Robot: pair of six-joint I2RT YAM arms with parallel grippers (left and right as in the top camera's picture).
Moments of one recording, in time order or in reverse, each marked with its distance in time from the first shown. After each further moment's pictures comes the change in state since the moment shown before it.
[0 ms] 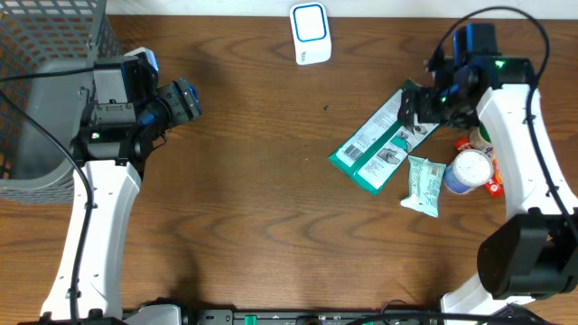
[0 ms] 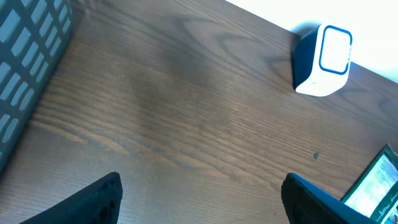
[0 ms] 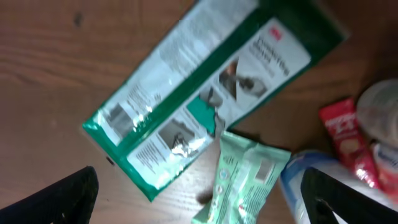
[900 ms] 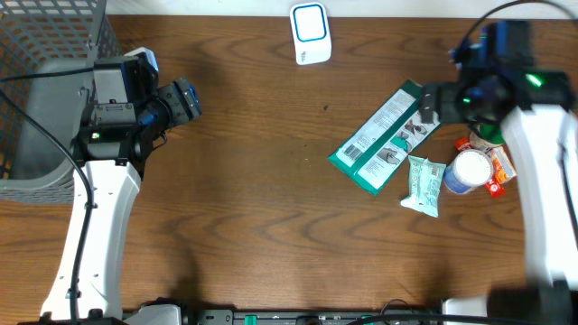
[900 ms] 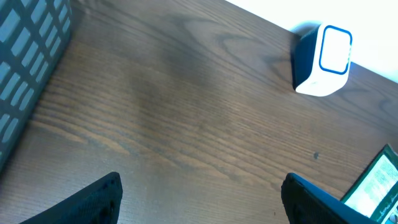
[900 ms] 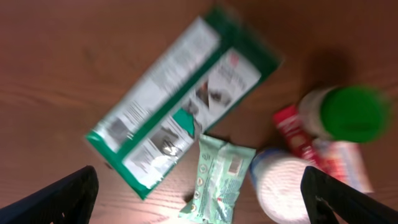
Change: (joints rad) left arm 0.000 0.000 0.000 0.000 0.000 0.000; right arm -0.028 -0.254 -0.015 0.011 0.056 -0.003
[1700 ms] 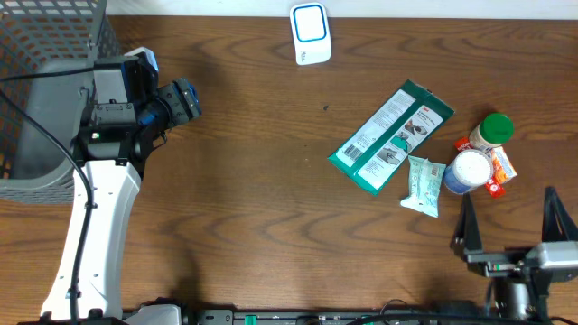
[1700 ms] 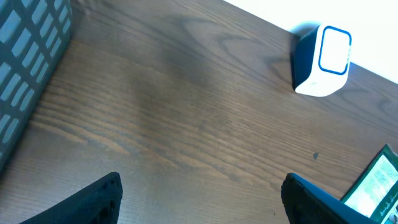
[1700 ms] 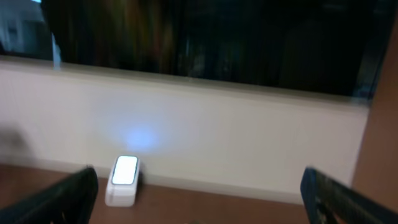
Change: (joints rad) left arm 0.000 0.000 0.000 0.001 0.000 0.000; right arm 0.030 -1.449 -0.962 0.808 0.008 -0.092
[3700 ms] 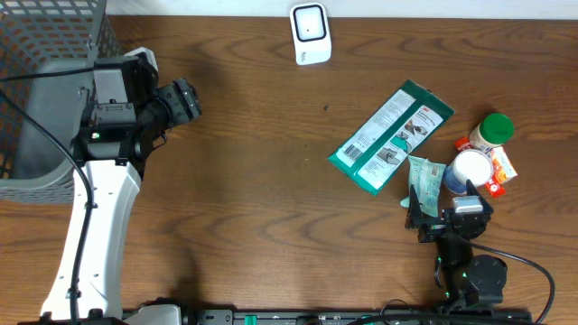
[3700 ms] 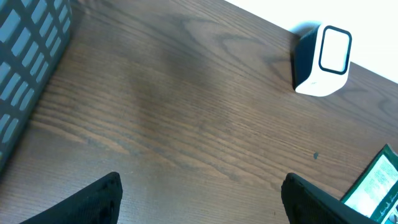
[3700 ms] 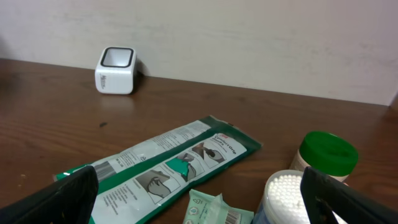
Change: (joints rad) left arm 0.000 0.000 0.000 0.000 0.000 0.000; right arm 0.000 -0.074 -0.661 0.254 0.001 -0.004
